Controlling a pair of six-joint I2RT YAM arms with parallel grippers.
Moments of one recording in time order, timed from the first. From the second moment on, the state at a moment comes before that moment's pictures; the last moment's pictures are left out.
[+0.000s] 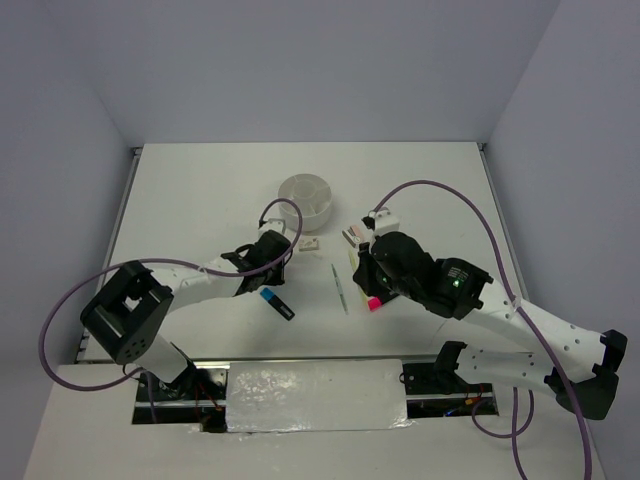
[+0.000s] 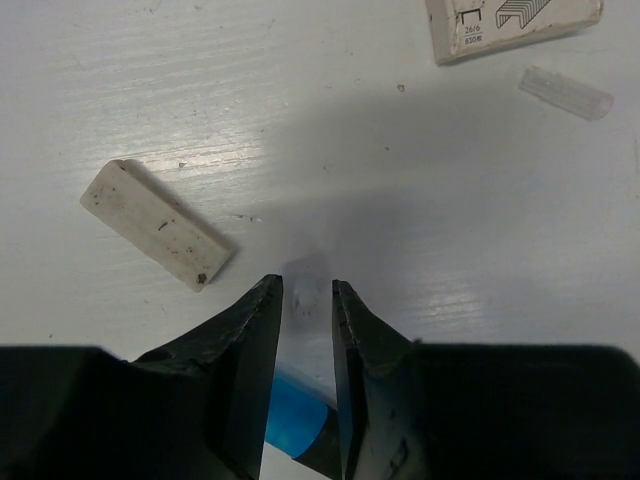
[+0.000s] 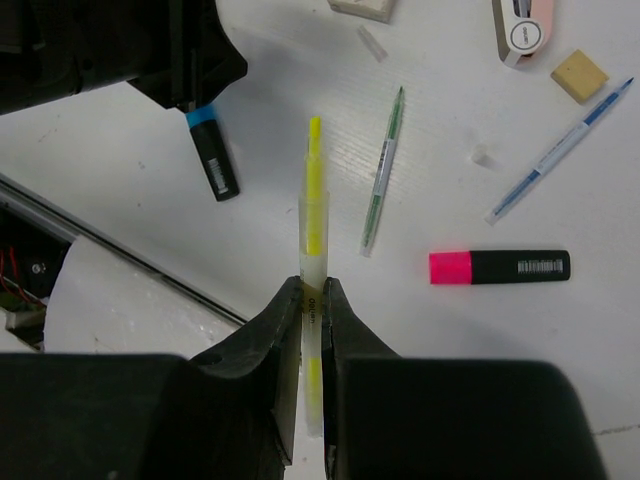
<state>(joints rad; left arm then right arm) -0.69 1.53 0.76 -0.15 -0.32 -0.53 0.98 0.96 1.01 -0.75 0.27 0.54</state>
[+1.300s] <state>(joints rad) -0.58 1.01 0.93 -0.16 0.49 -0.59 0.99 0.79 0.81 -0.41 -0.24 0.34</state>
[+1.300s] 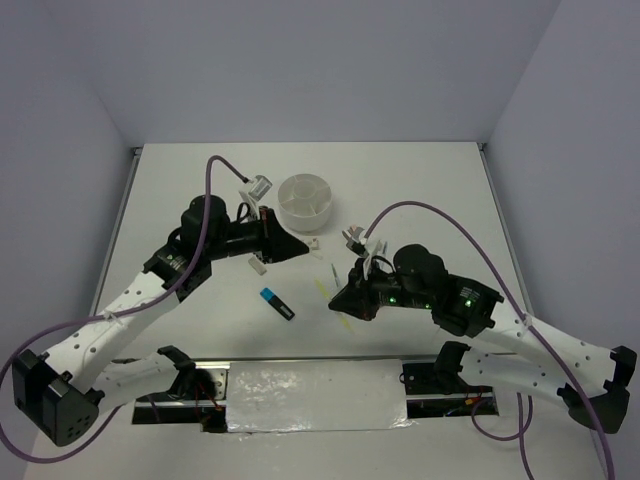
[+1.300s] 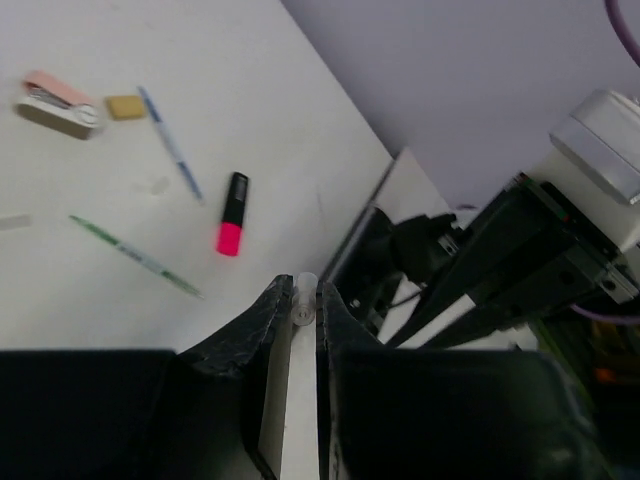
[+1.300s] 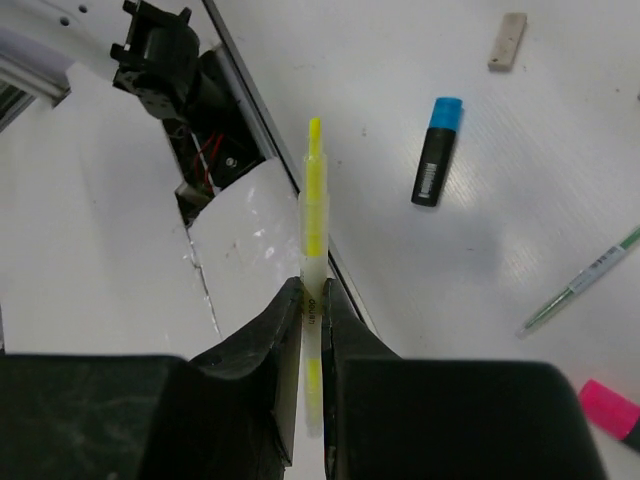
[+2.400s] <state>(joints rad) -0.57 1.00 0.89 -0.09 0.89 -0.61 1.01 0.84 0.92 -0.55 -0.23 0.18</state>
